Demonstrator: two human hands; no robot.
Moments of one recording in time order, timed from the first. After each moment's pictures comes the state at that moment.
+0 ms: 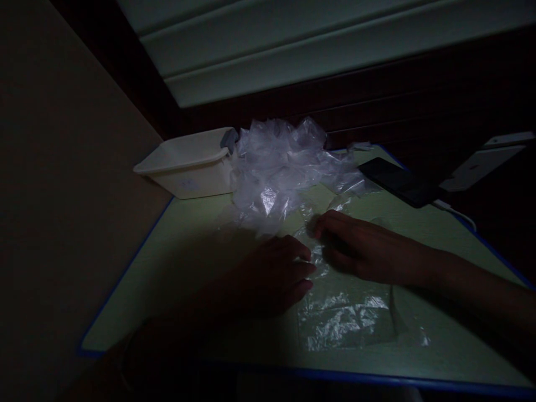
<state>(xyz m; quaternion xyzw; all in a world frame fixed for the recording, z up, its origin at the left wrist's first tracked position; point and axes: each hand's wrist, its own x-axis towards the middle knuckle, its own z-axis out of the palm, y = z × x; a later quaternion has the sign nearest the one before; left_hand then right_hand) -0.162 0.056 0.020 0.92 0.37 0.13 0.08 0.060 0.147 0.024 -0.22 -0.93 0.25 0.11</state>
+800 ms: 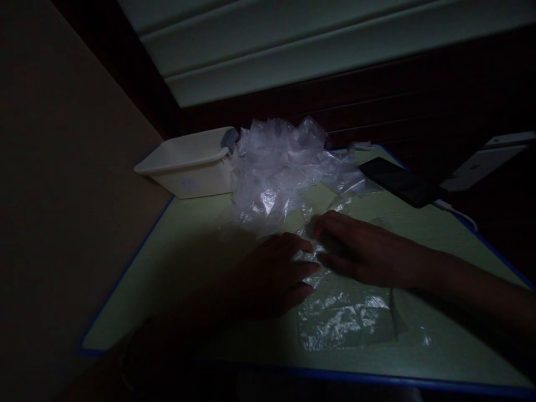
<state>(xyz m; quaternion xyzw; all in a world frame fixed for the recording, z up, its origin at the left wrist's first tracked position) -0.162 0.055 0.021 0.92 0.38 0.11 0.07 0.060 0.144 0.026 -0.23 -0.93 0.25 0.11</state>
